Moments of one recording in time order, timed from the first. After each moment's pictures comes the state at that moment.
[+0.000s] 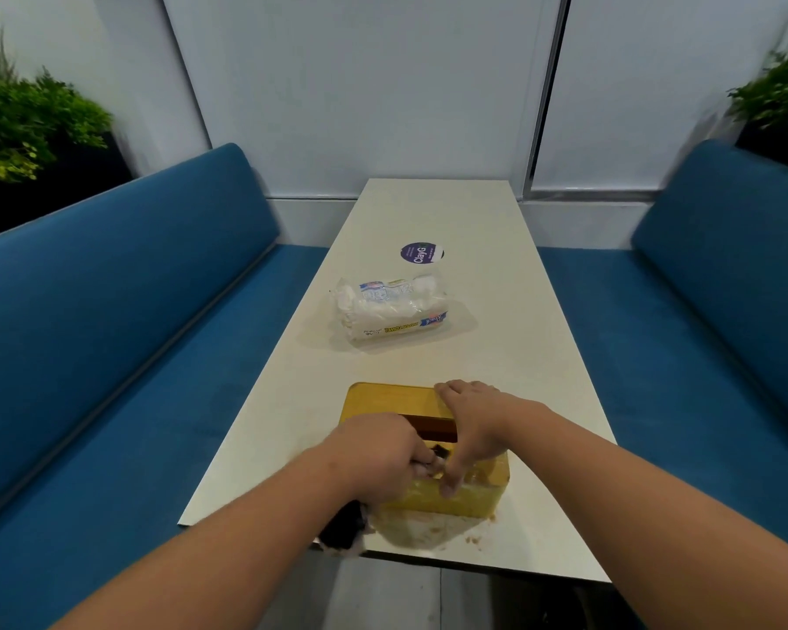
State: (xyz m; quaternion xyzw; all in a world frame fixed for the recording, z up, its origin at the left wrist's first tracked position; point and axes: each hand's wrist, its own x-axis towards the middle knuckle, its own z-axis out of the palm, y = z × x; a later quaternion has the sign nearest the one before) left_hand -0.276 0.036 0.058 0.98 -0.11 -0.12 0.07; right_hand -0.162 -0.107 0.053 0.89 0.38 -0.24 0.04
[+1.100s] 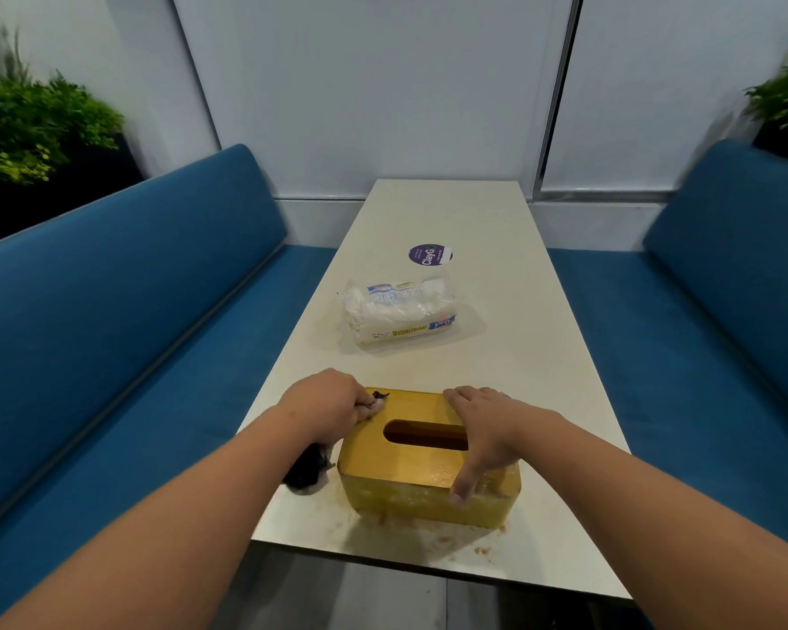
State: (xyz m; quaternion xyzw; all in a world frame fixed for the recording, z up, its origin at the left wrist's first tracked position) left_hand -0.246 0.107 0.059 0.99 0.09 -0.12 0.07; right_hand -0.161 -0.107 0.055 0.89 0.38 -0.25 0.04
